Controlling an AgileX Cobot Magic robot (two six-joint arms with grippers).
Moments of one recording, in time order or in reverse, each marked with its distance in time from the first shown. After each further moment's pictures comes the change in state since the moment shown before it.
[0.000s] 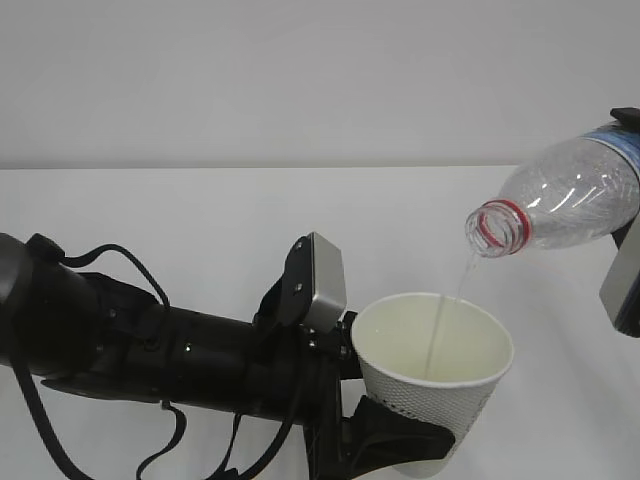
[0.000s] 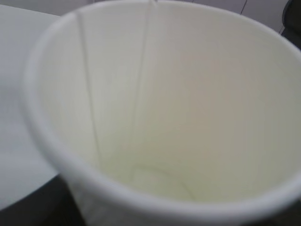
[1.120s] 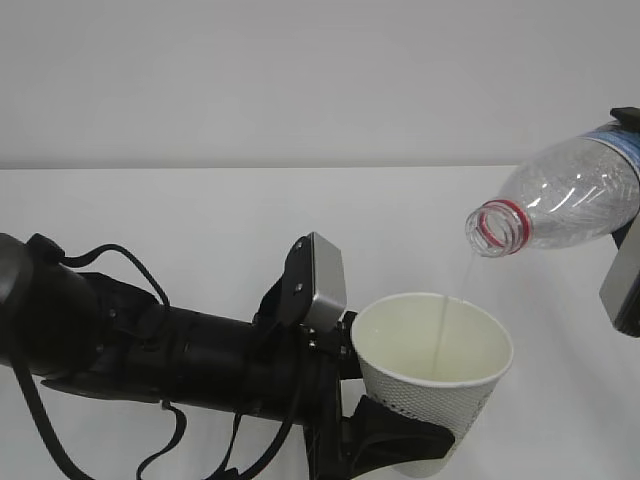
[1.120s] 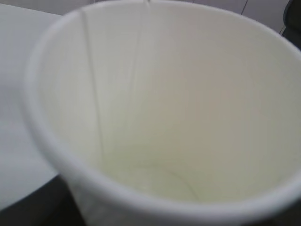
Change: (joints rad) left arm 0.000 0.000 0.000 -0.002 0.004 0.000; right arm 0.000 0.000 0.000 0.000 -0.001 -0.001
